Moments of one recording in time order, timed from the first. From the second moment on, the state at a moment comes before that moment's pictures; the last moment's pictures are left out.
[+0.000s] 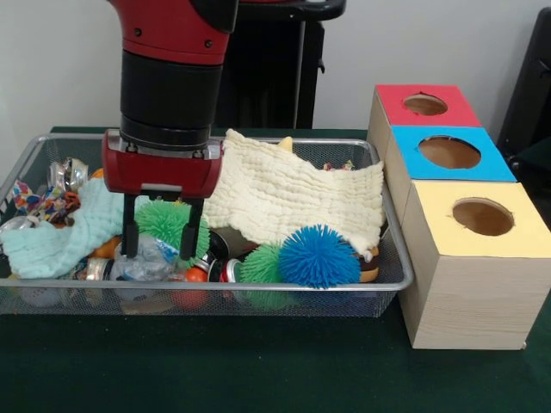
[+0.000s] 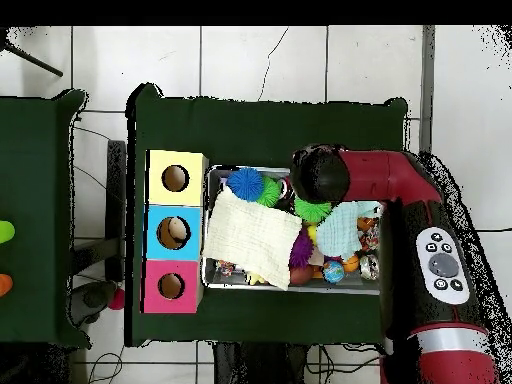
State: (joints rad) arm -0.51 -0.56 0.29 1.31 -0.52 0.60 1.57
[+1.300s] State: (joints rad) arm -0.54 -0.55 0.28 1.37 -0.52 0.60 1.57
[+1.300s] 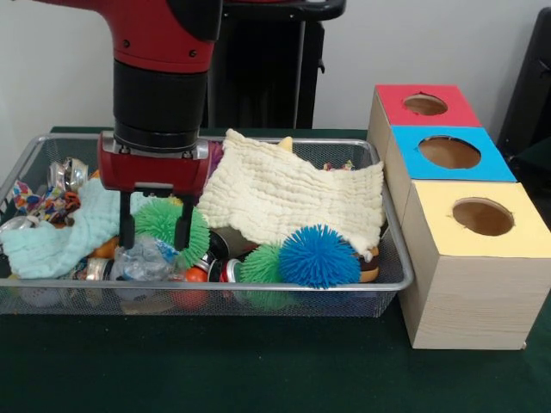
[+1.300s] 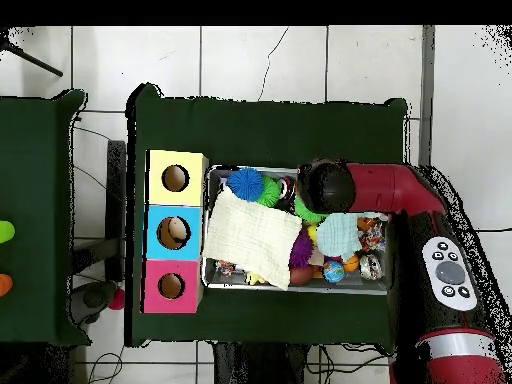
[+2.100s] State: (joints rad) arm -0.54 -0.55 0.28 1.40 -0.56 0.60 1.57
